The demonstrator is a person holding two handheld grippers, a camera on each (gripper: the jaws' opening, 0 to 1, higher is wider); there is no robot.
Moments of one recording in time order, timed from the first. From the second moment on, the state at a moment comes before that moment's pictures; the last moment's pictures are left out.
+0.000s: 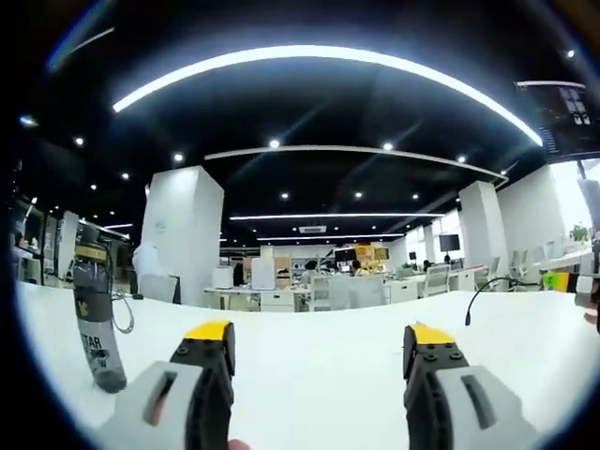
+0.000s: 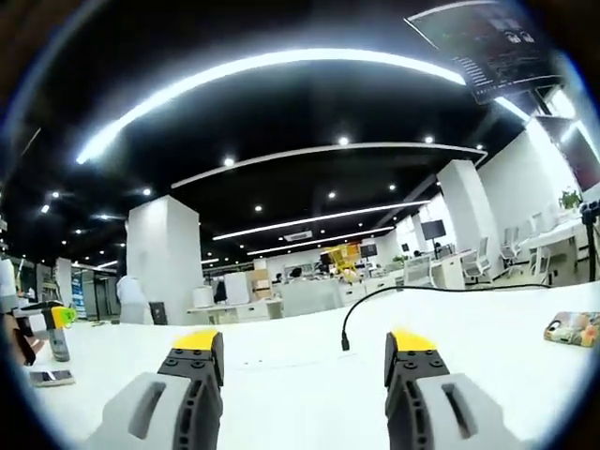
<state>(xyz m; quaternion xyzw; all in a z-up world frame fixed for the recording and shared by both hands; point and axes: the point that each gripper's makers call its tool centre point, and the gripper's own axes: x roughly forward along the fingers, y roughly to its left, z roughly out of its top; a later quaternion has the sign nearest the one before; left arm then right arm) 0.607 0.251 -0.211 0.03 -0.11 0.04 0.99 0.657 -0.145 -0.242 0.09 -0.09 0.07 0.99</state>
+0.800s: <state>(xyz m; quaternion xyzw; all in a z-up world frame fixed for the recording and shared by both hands) 0.607 0.247 -0.215 0.03 -0.10 0.03 0.99 0.657 -0.138 -0.244 0.08 -0.09 0.08 0.99</state>
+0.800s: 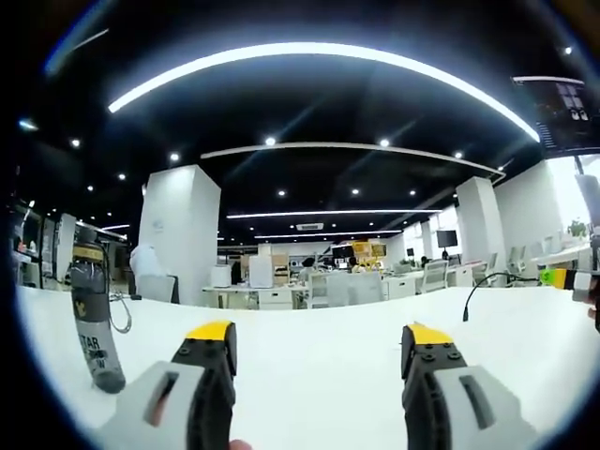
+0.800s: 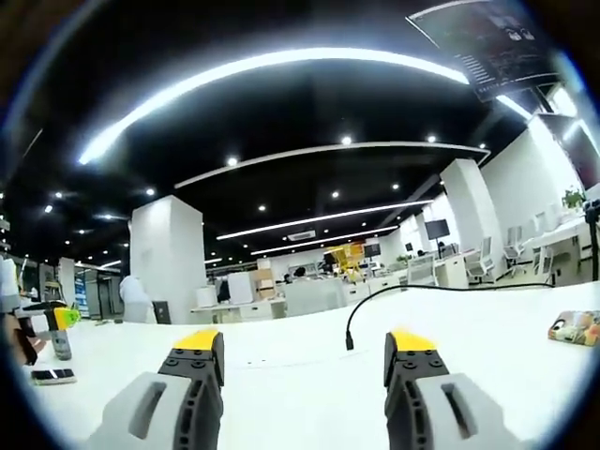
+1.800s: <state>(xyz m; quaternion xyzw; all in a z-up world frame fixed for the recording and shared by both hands) 0.605 0.243 -0.215 0.04 -0.10 0.02 0.99 0.654 -0.134 -0.242 0.09 -0.09 0.09 0.99</state>
